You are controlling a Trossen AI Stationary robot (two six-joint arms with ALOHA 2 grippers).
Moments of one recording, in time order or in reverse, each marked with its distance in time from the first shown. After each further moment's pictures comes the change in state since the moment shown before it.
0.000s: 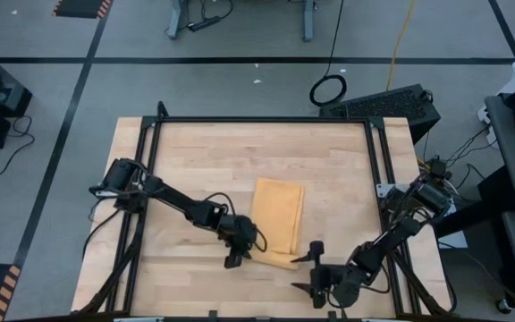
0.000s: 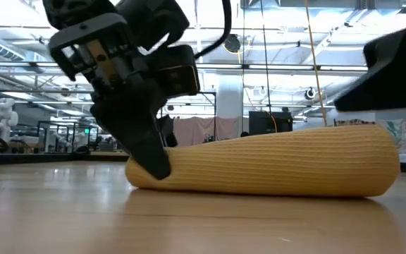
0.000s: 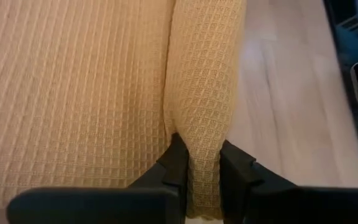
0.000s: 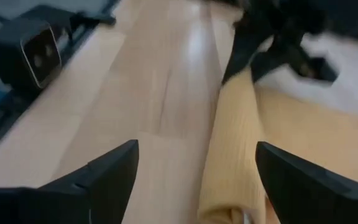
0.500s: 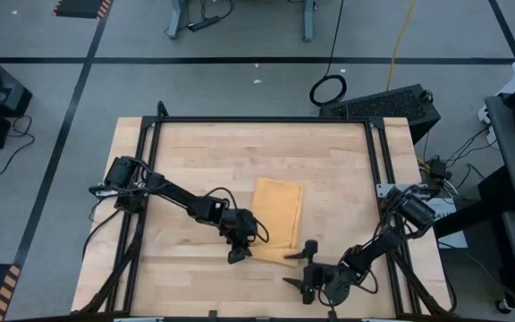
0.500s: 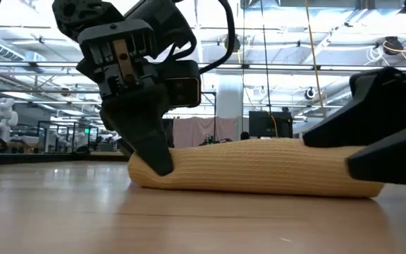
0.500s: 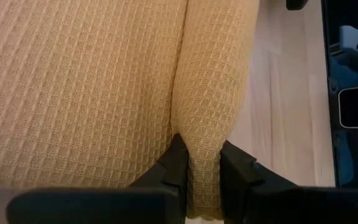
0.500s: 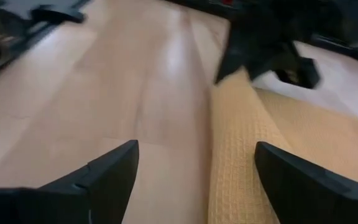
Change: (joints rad) left arm 0.055 0.002 -0.001 0.002 0.077 -0.143; right arm -0.039 0.191 0.001 0.278 0.086 -0.076
